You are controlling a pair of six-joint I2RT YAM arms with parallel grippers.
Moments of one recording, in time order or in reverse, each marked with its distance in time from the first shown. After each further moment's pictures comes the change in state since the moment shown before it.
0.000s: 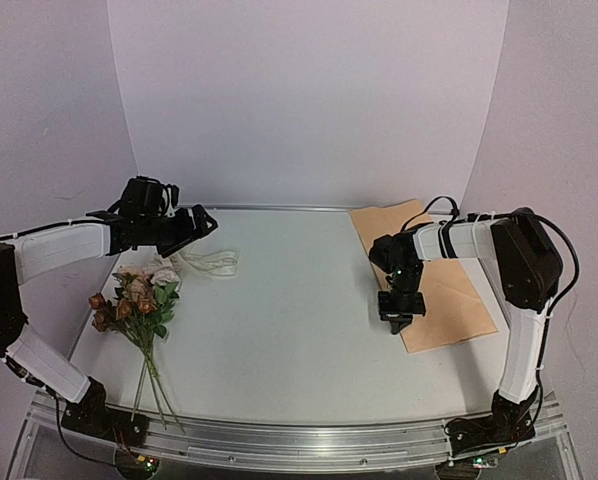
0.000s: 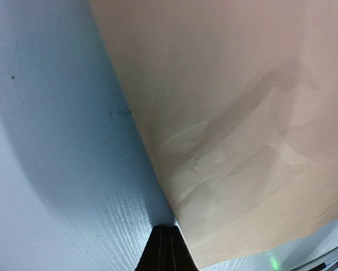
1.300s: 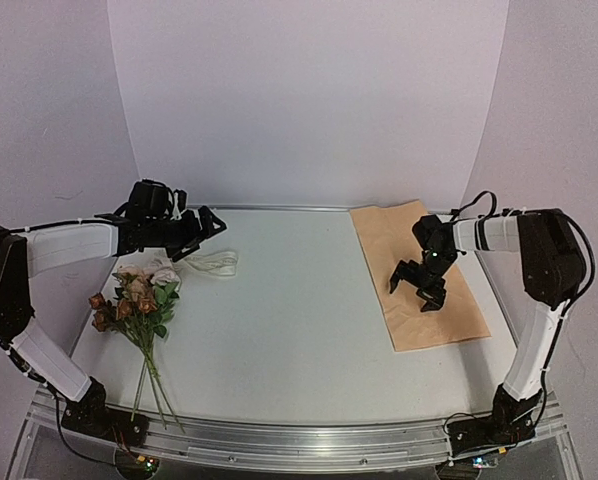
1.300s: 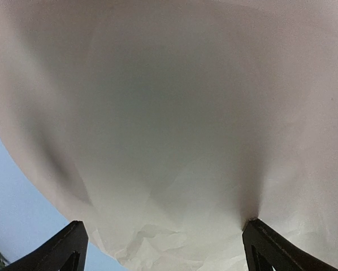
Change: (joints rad) left arm 0.000 0.062 -0.003 0.070 0.114 -0.078; right arm -0.275 -0.069 -0.091 0.324 -0.120 0.168
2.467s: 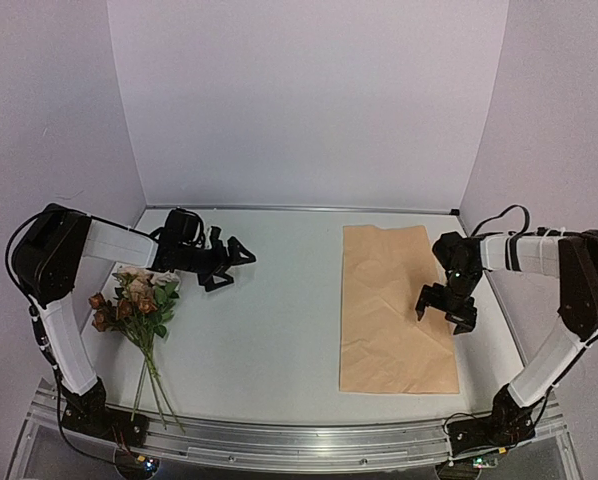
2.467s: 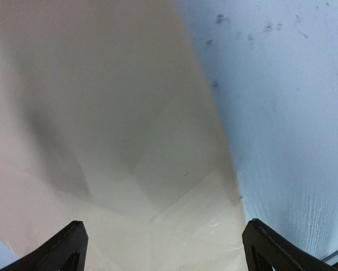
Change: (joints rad) left arm -0.052 0.313 -0.013 0.209 0.260 -0.126; right arm 0.023 -0.307 -0.272 -0.147 0.147 -0.054
